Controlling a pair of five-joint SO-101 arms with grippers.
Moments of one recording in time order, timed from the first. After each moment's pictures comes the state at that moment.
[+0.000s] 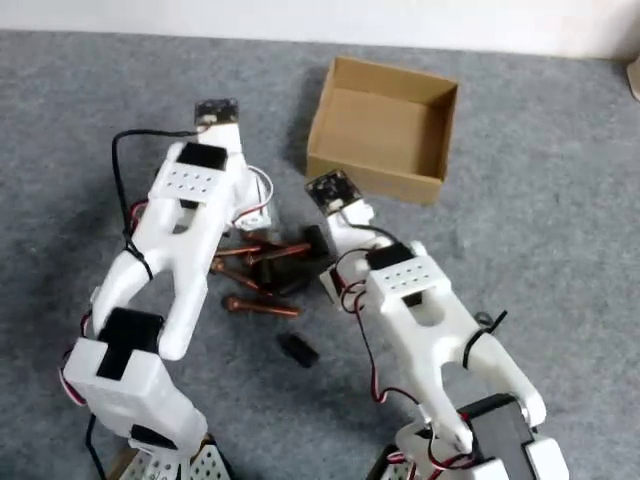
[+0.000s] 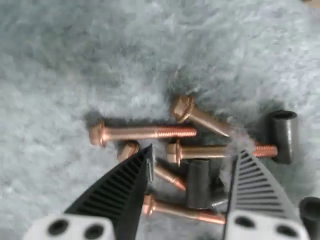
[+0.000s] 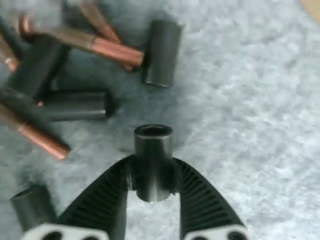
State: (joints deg) left arm 4.9 9.8 5.9 73.6 26.2; right arm -26.3 -13.7 43.9 43.8 12.7
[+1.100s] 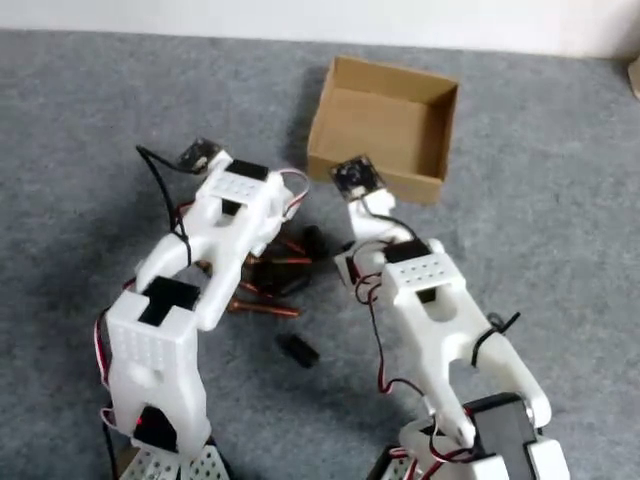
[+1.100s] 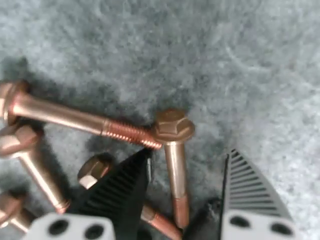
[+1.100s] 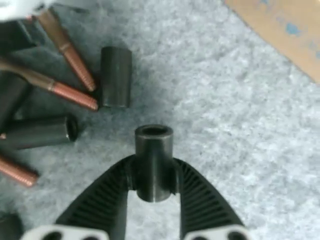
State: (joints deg) left arm 11.6 26.9 3.4 58.9 75.5; right arm -22.4 -13.3 44.2 39.0 12.7
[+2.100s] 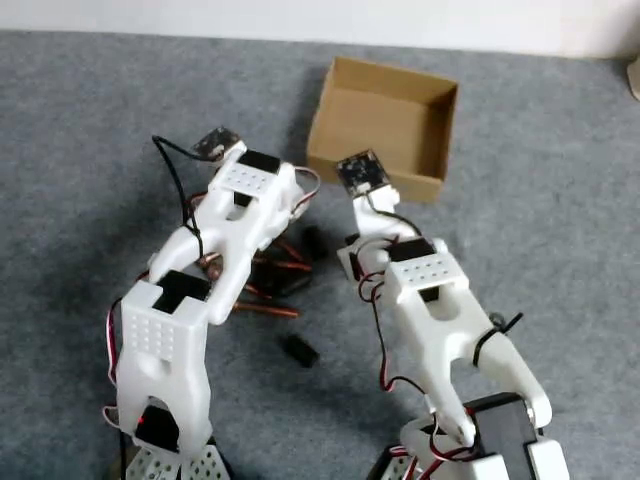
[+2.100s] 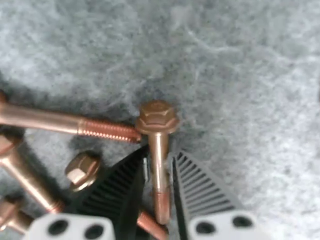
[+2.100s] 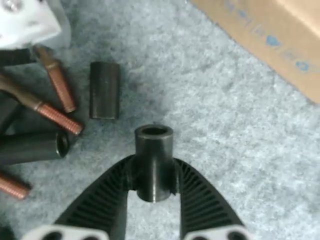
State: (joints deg) left arm 12.9 32.1 -4.8 65.8 69.7; right arm -21.5 -13.3 44.2 36.5 12.7
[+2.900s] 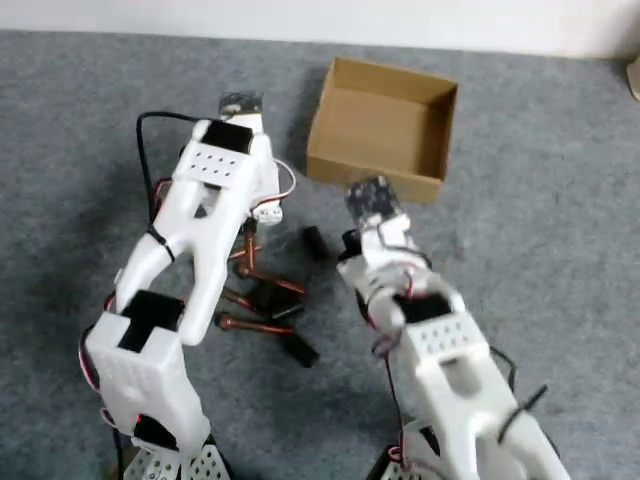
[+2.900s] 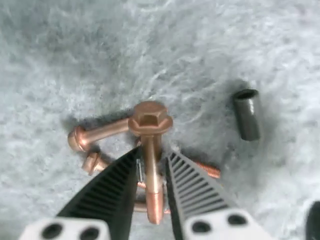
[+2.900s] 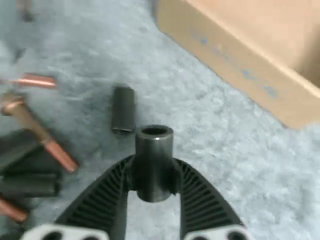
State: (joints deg) left arm 9.1 16.9 -9.1 86.1 25.1; right arm -24.3 -40.7 65.5 25.0 12.7
